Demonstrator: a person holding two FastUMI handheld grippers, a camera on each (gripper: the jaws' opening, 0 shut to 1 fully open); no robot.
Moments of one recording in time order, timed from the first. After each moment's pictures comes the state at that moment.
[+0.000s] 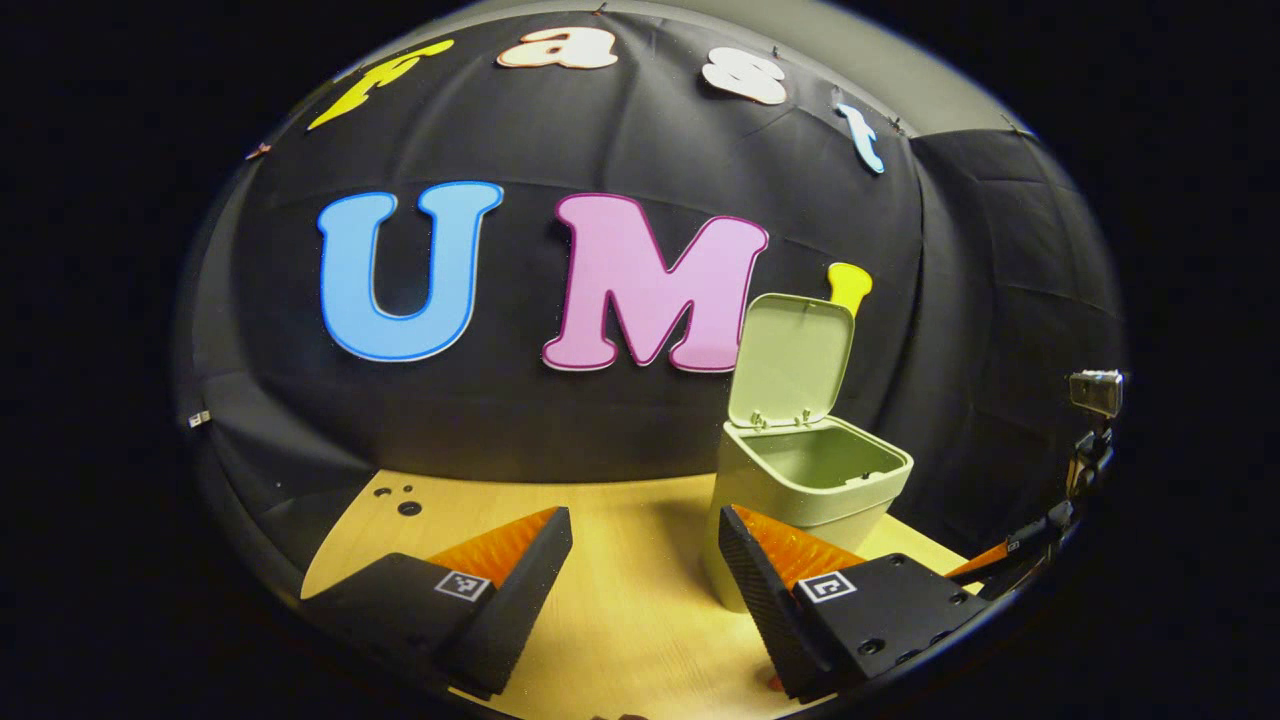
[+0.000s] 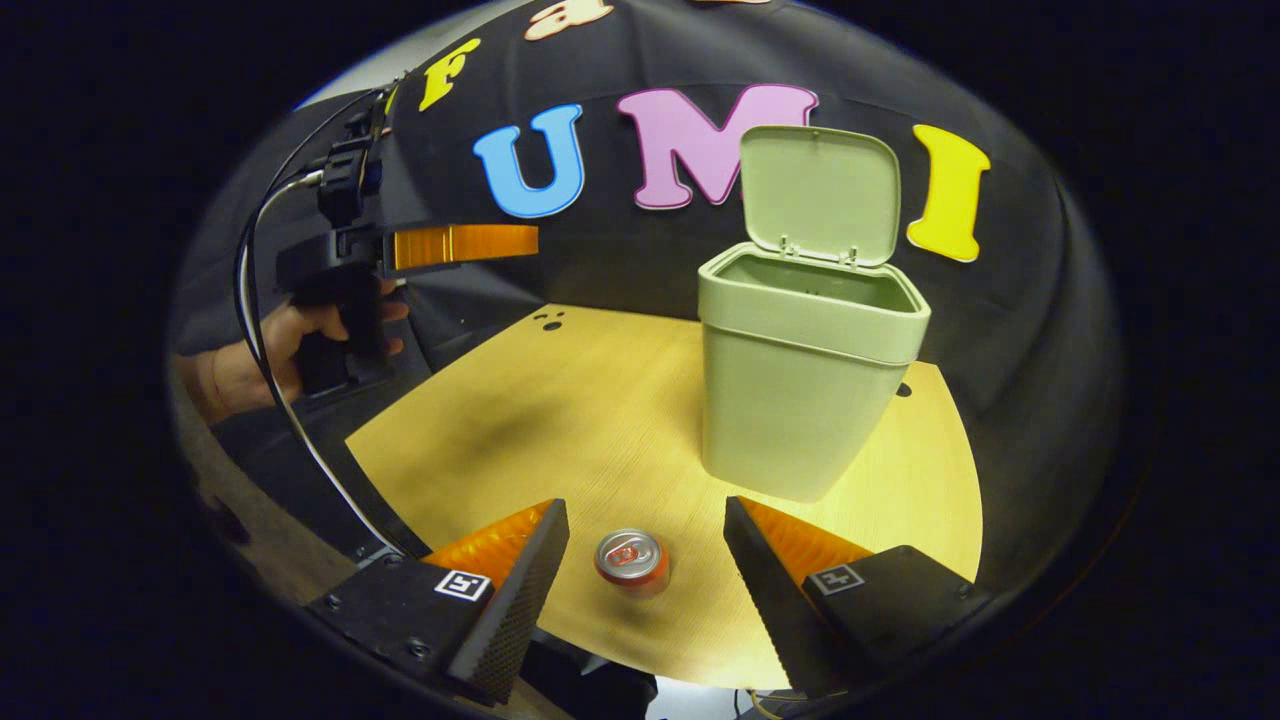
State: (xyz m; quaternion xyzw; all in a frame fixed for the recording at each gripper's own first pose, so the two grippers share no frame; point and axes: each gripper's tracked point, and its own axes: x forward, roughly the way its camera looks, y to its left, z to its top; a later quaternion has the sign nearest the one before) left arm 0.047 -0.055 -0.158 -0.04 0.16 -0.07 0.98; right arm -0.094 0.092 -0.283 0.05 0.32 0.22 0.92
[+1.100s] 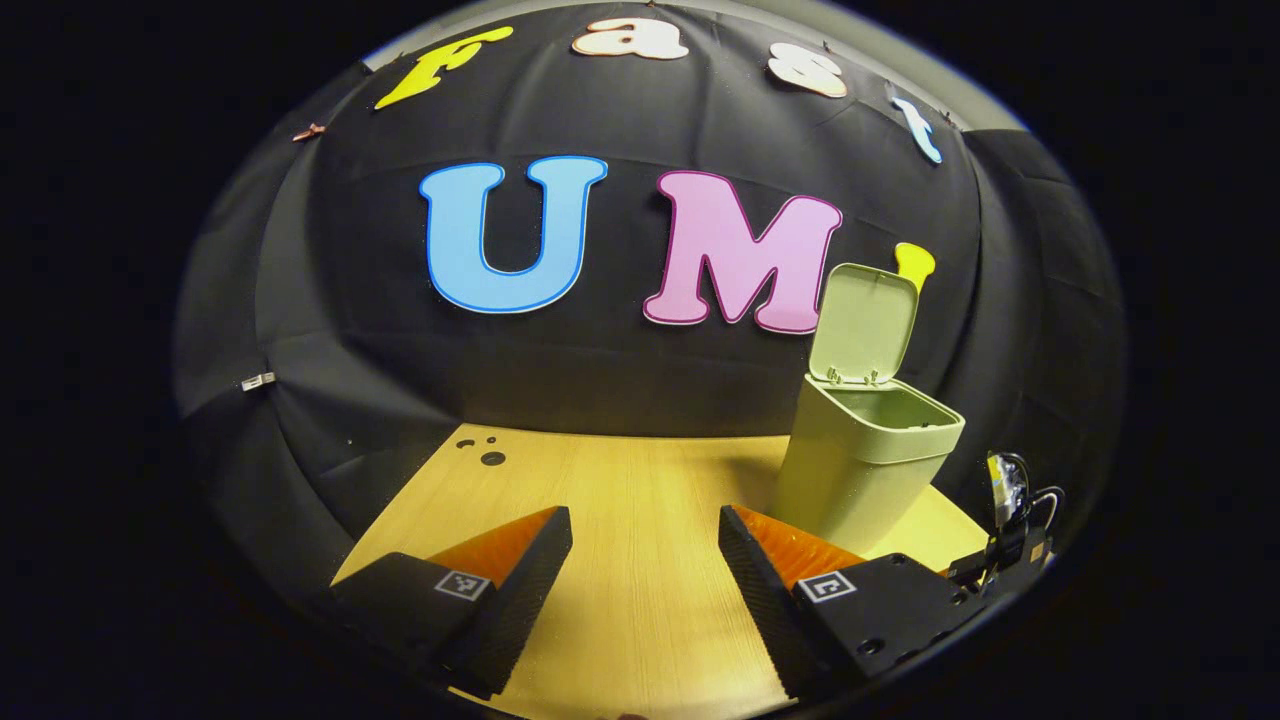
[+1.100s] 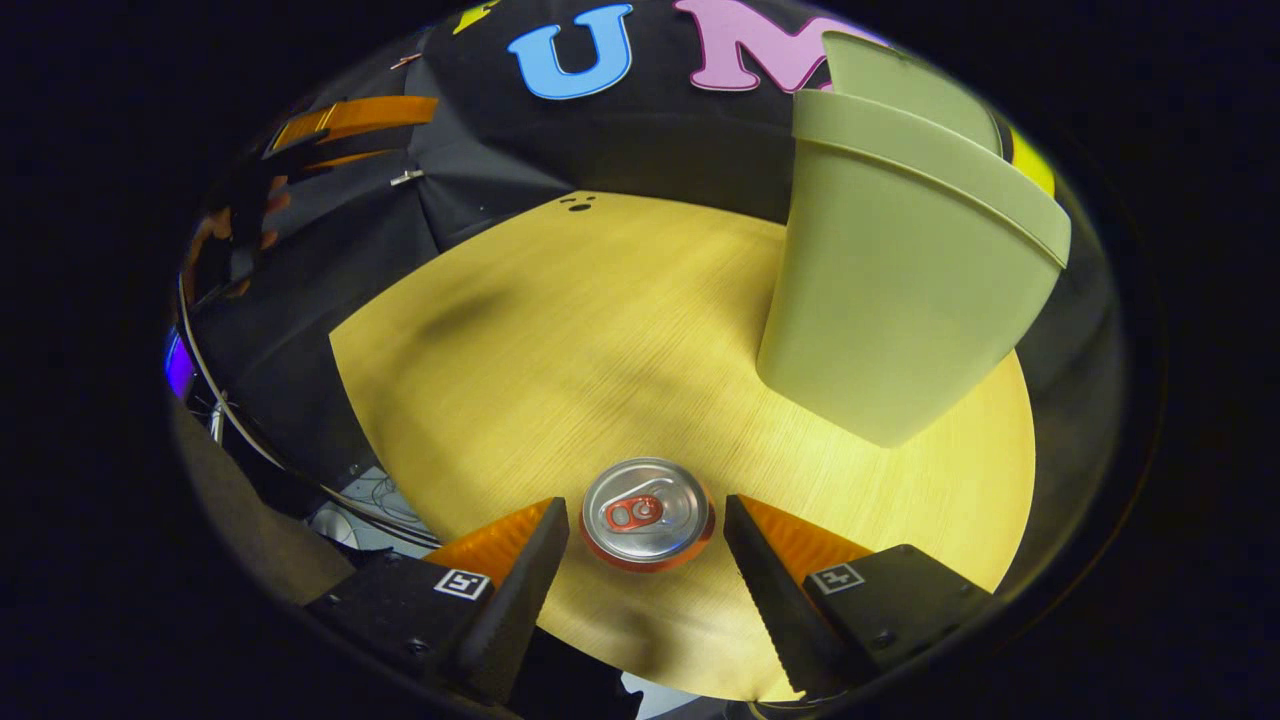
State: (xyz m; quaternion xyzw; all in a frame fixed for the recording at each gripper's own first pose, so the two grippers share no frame) left arm -0.019 0.014 -0.189 -0.05 0.20 0.02 0.98; right arm -0.104 0.132 -0.413 -0.01 0.43 0.27 0.86
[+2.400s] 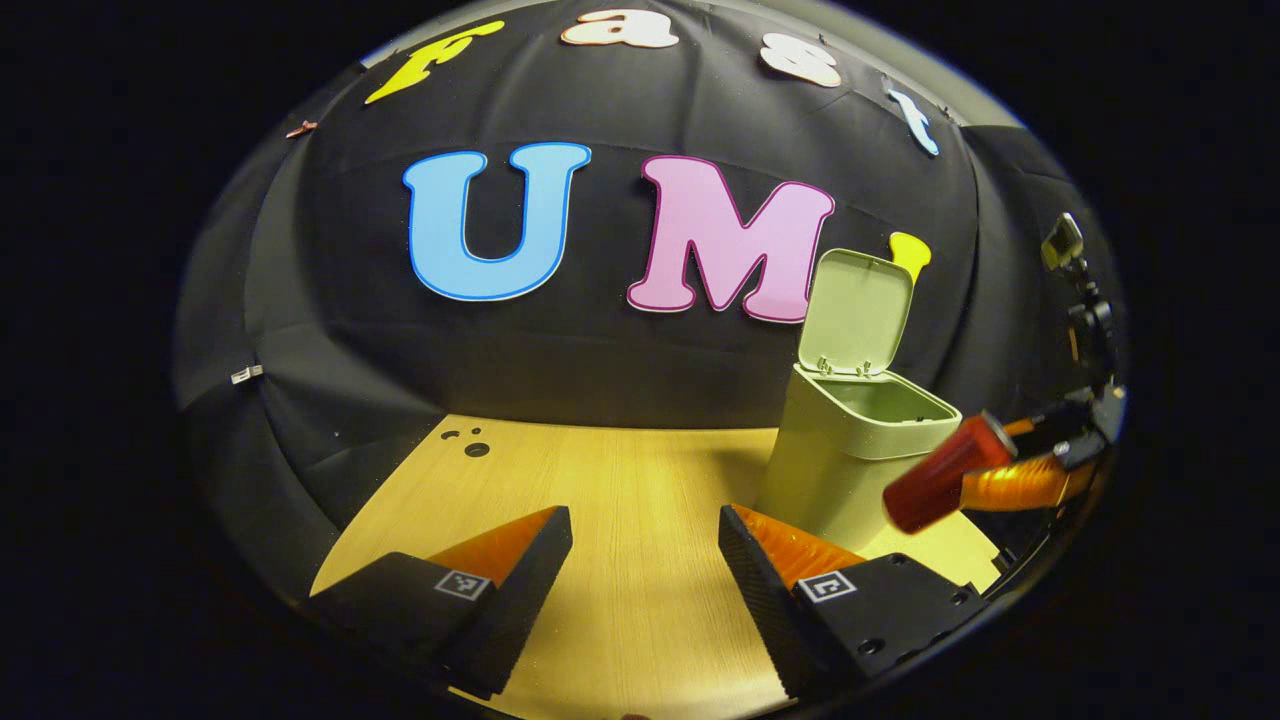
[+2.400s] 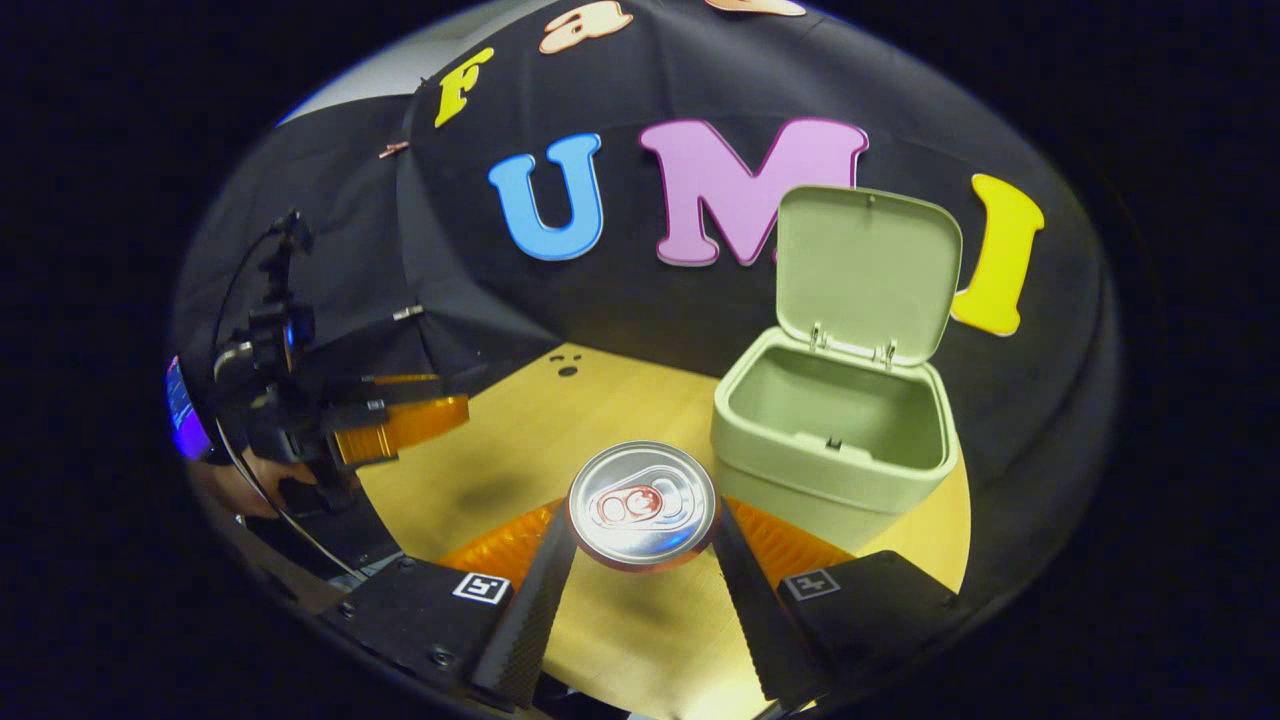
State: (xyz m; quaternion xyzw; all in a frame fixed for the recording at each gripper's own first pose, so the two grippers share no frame) left arm -0.007 -0.008 -0.201 -0.05 0.21 0.01 0.98; right arm 0.003 0.093 -0.182 0.06 0.25 0.24 0.93
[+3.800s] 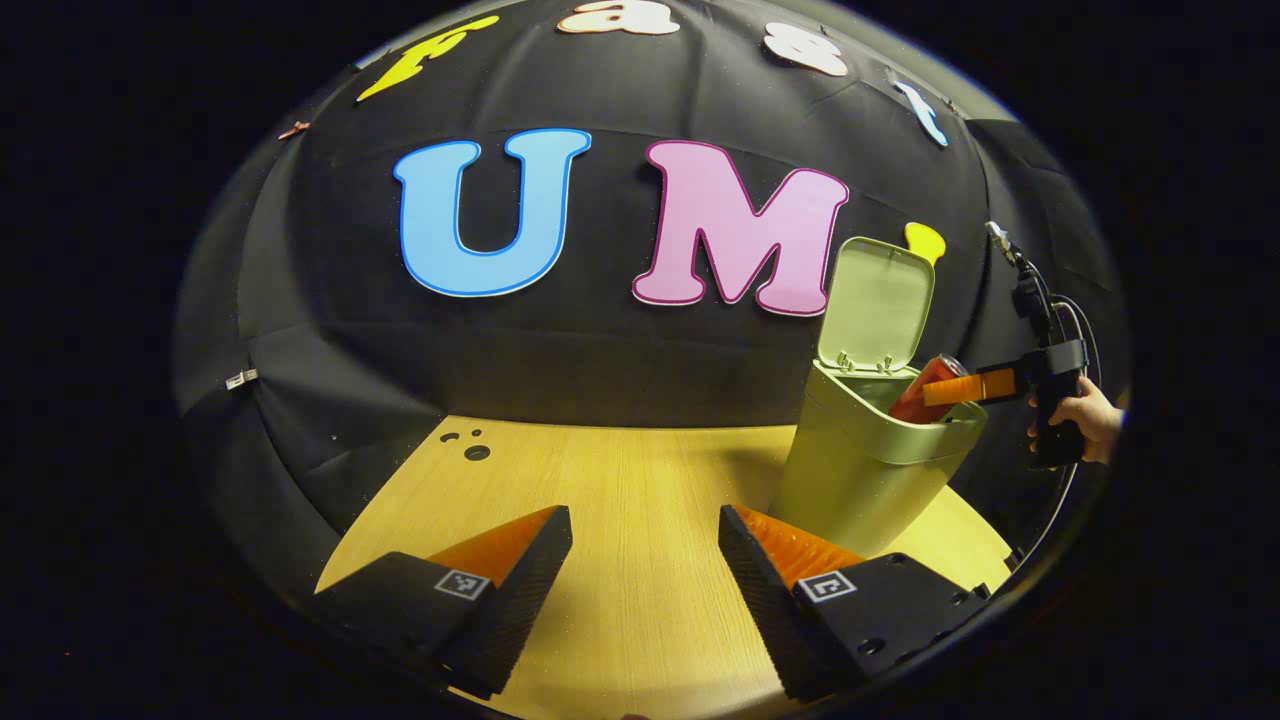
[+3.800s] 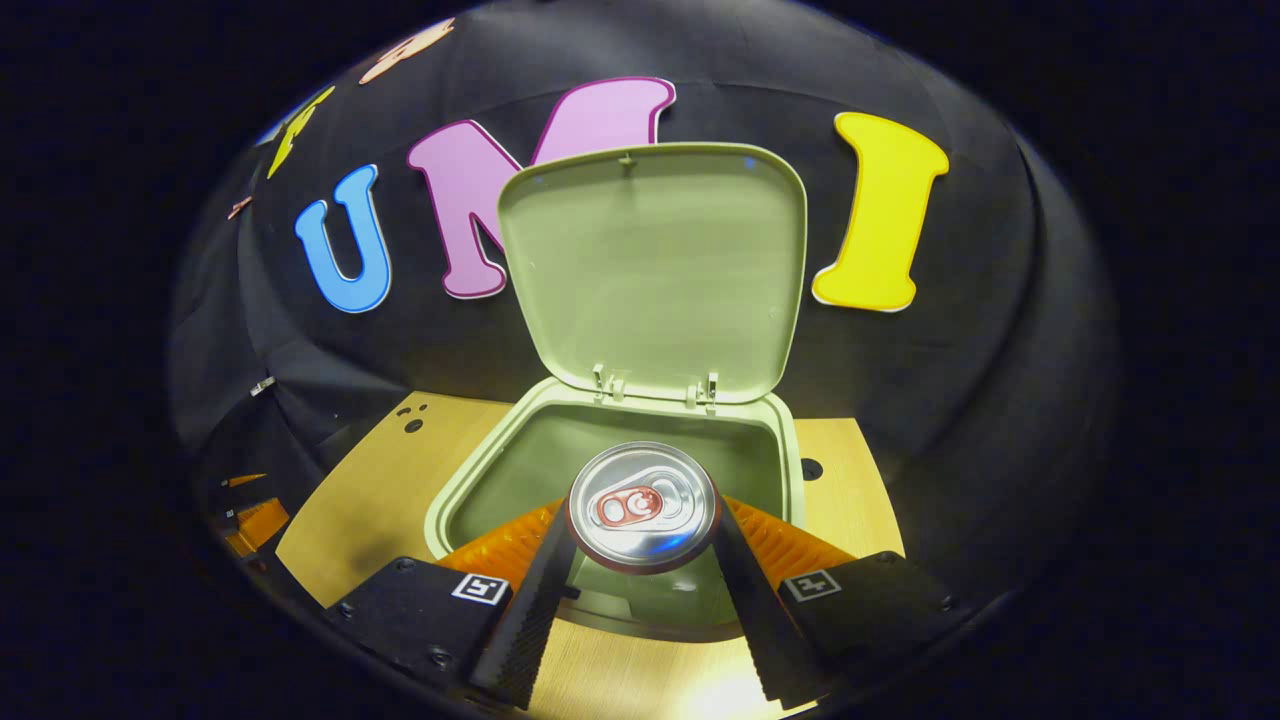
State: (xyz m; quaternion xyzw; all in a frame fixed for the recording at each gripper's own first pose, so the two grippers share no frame) left arm 0.024 0.002 -0.214 -0.04 0.22 0.01 0.97; right arm 0.146 -0.035 -0.245 0.09 0.30 0.06 0.95
